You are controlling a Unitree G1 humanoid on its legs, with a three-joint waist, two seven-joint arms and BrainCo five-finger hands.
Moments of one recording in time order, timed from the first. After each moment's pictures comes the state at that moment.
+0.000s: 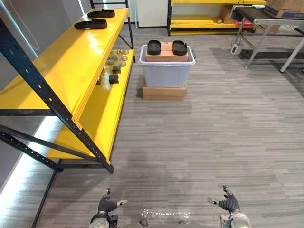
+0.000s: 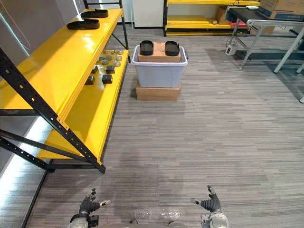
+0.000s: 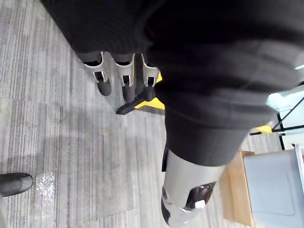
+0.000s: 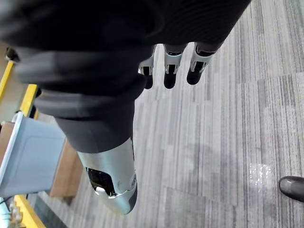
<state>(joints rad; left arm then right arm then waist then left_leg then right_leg) 0.22 0.13 0.05 0.76 0.00 -0.14 0.16 0.21 -0.17 -0.16 0.72 -0.06 -0.15 -0.11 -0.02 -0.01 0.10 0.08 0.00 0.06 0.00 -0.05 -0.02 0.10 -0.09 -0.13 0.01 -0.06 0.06</state>
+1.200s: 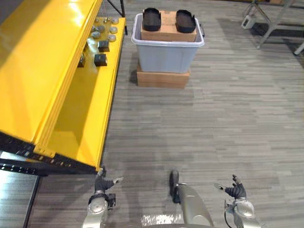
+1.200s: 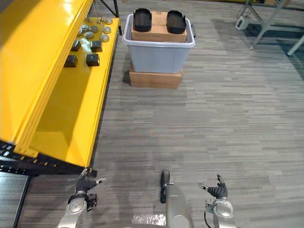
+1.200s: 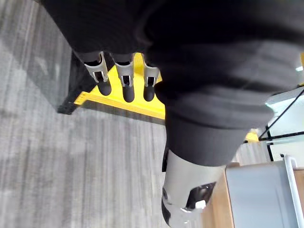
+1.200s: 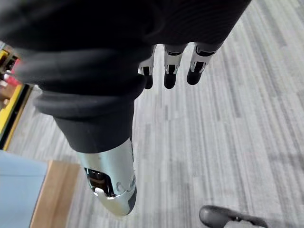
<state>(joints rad) 0.11 0.11 0.05 0.67 -0.03 -0.14 0.22 0.10 -0.19 -0.18 0.66 -0.01 -0.11 -0.17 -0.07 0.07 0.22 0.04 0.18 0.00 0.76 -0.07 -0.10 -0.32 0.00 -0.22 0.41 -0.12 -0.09</state>
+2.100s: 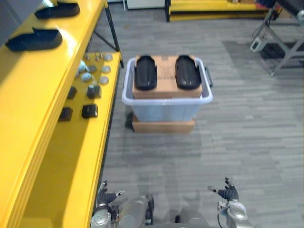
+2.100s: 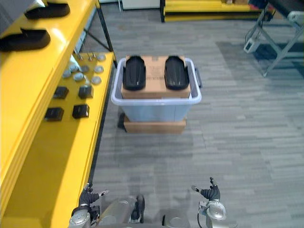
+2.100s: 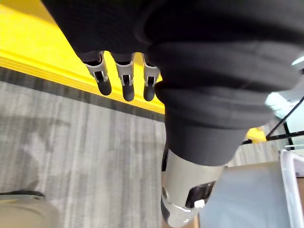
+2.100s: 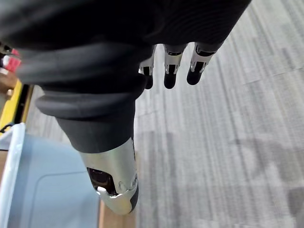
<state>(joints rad) 0.15 0.08 0.05 0.73 -0.03 -0.13 0.22 0.12 -0.14 -0.14 0.75 -0.01 -0.11 -0.17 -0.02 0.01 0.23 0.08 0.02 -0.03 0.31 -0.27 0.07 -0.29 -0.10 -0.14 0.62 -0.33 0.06</state>
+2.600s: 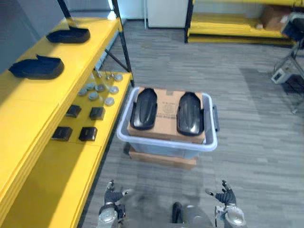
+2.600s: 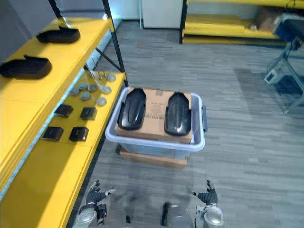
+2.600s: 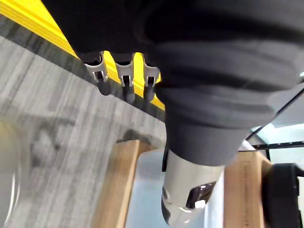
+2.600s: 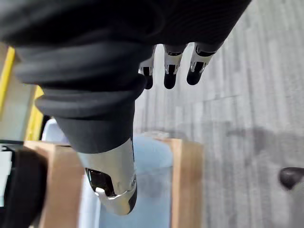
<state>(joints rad) 0.16 0.02 0.06 0.74 -0.03 -0.13 0.22 0.17 -0.09 -0.20 0.68 0.04 -0.12 -0.18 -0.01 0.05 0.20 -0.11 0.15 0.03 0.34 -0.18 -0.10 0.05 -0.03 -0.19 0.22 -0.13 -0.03</state>
